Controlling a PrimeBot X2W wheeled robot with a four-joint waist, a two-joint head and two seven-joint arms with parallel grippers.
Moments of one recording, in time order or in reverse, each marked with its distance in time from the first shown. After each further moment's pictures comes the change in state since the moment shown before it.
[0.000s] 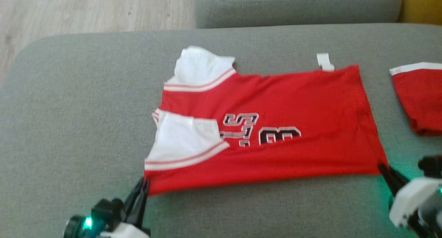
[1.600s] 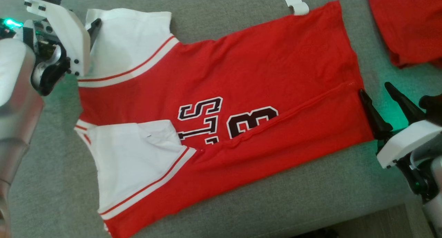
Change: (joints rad) left arm -0.972 0.053 -0.019 0.419 -0.092 -0.289 0.755; right arm -0.086 0.110 -0.232 -0.364 -0.247 0.000 0.084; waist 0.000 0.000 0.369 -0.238
